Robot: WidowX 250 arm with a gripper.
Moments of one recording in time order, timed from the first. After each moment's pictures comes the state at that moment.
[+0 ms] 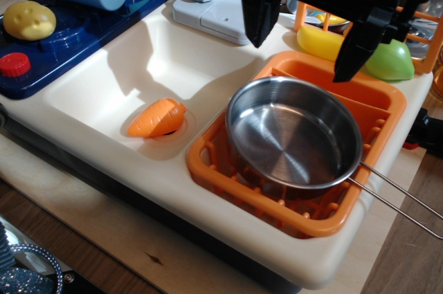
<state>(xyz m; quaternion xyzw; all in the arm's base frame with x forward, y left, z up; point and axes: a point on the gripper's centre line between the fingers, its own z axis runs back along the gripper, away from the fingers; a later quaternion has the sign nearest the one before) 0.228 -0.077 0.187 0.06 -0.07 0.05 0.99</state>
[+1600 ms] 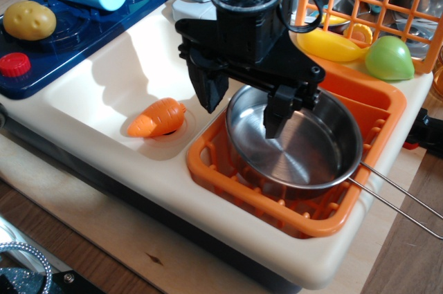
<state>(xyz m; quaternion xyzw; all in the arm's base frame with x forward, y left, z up) 0.221 -0.037 0.121 0.01 -0.10 0.05 0.99</state>
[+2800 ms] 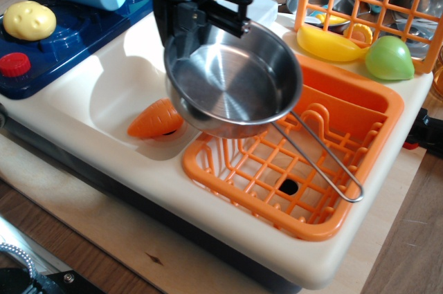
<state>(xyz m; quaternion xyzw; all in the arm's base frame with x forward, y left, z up) 0.226 0.035 0.157 0.05 -0.06 -0.02 1.00</state>
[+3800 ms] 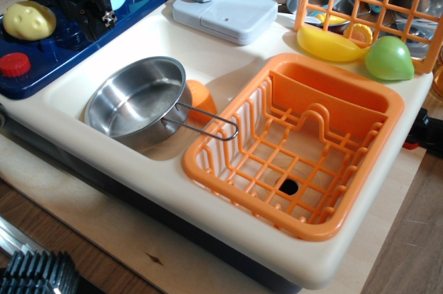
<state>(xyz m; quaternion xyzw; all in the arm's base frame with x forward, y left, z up) 0.225 0.123 0.141 0.07 -0.16 -0.10 0.98</state>
